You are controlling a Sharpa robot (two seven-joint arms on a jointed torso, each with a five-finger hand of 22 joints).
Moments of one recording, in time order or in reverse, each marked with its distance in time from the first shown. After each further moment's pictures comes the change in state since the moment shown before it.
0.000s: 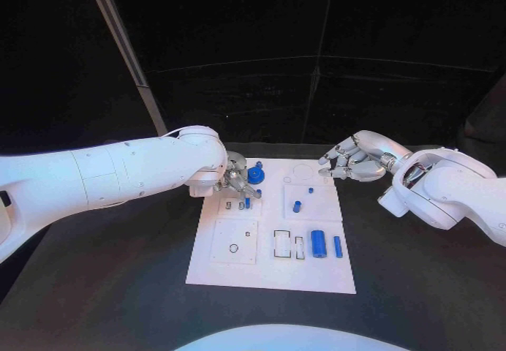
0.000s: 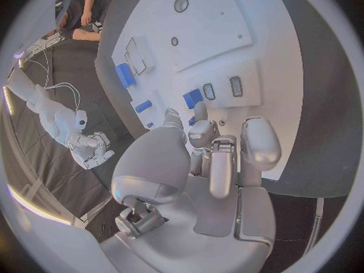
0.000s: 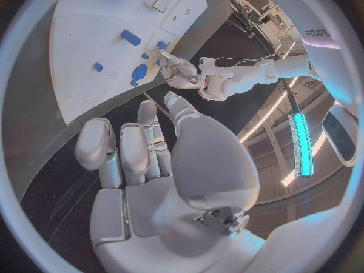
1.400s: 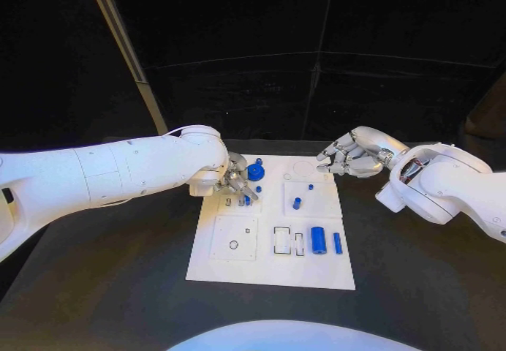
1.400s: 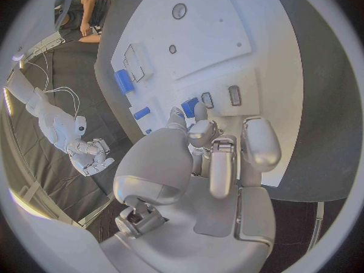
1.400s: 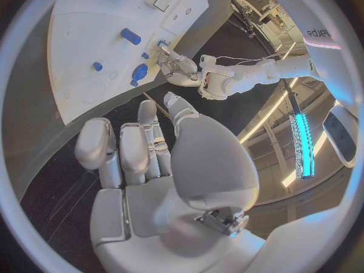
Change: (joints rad) left arm -0.002 0.011 -0.017 -0.006 0.004 0.025 -0.003; left_hand 0.046 0.022 0.032 -0.056 0.000 -0.018 -0.003 0.025 0.024 0.000 0.000 0.000 0.001 0.000 0.000 0.000 0.000 0.000 0.000 0.000 0.009 0.014; right arm 0.000 0.017 0.000 -0.017 -0.001 0.001 -0.003; right_hand 0.004 0.004 -0.003 0.003 0.016 0.000 0.000 0.005 0.000 0.000 0.000 0.000 -0.008 0.000 0.000 -0.005 -0.005 0.000 0.000 0.000 -0.004 -0.005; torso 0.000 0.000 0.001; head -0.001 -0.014
